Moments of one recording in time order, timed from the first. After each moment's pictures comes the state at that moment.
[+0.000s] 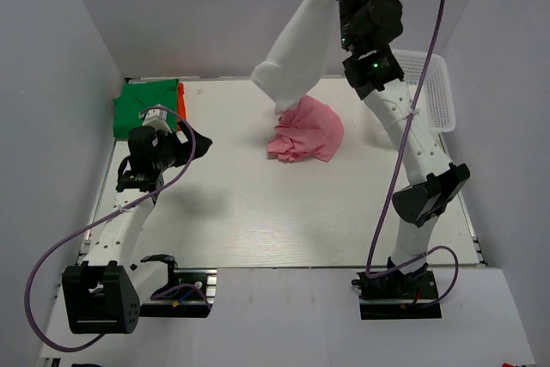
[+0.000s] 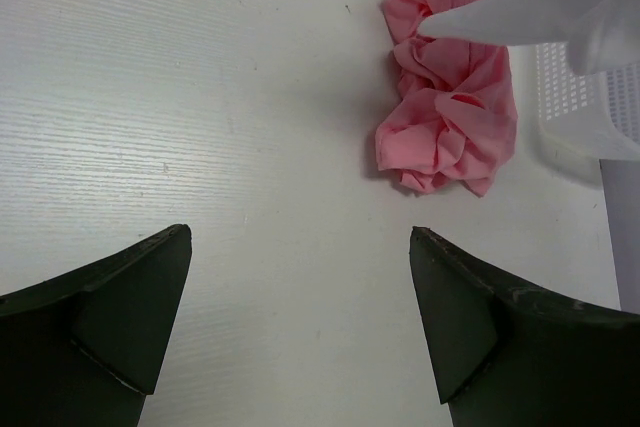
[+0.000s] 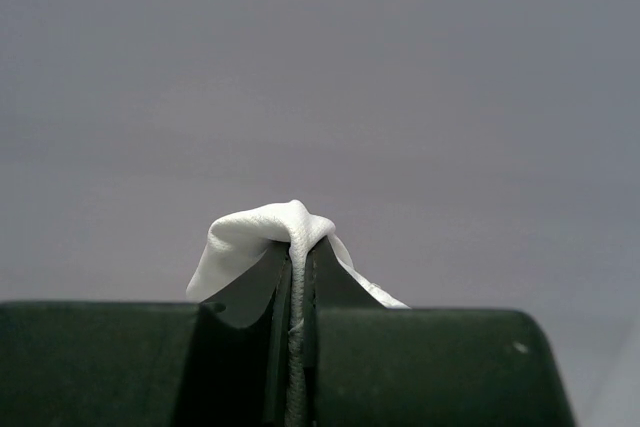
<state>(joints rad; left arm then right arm) -0.01 1.05 0.71 -0.09 0.33 -0.49 0.56 1.86 2.24 0.21 0.37 -0.36</state>
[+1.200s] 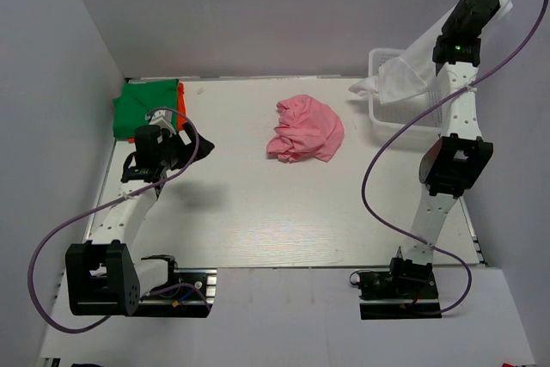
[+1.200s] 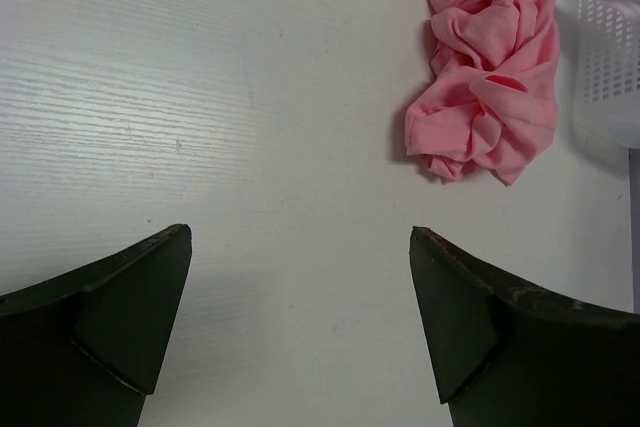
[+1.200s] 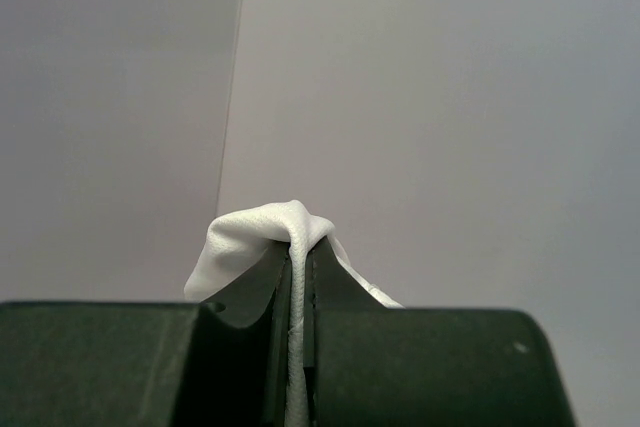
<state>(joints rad) -0.01 1.16 0.71 -0.08 0.33 -0.48 -0.12 2.10 2.30 0.28 0.44 -0.42</state>
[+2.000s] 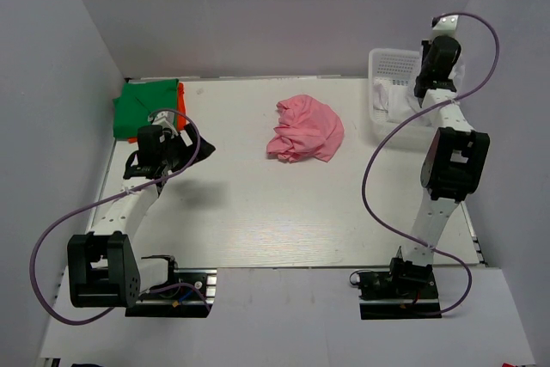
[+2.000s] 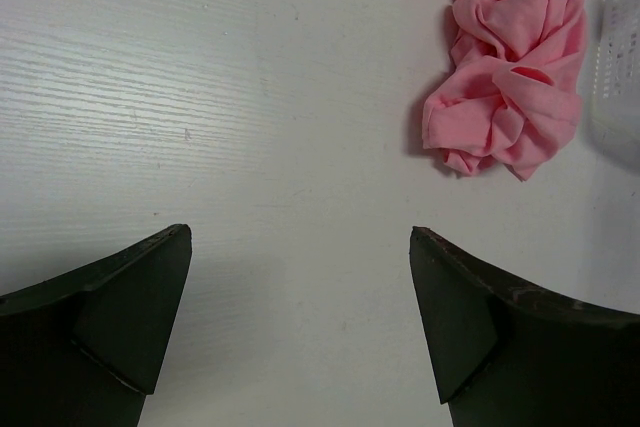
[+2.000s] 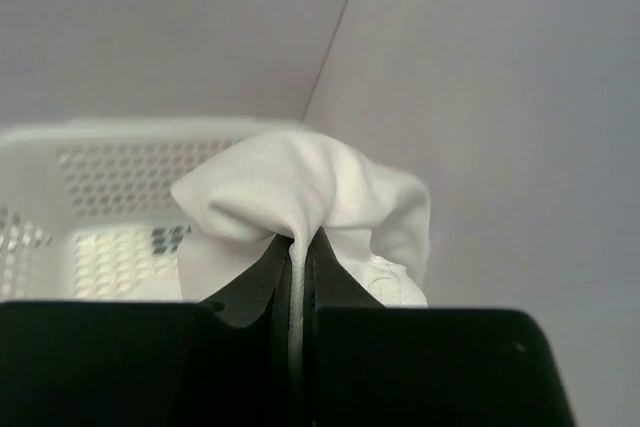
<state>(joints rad) -0.01 1.21 0.71 -0.08 0.33 -0.48 -0.13 2.05 1.75 0.23 0.28 -0.28</state>
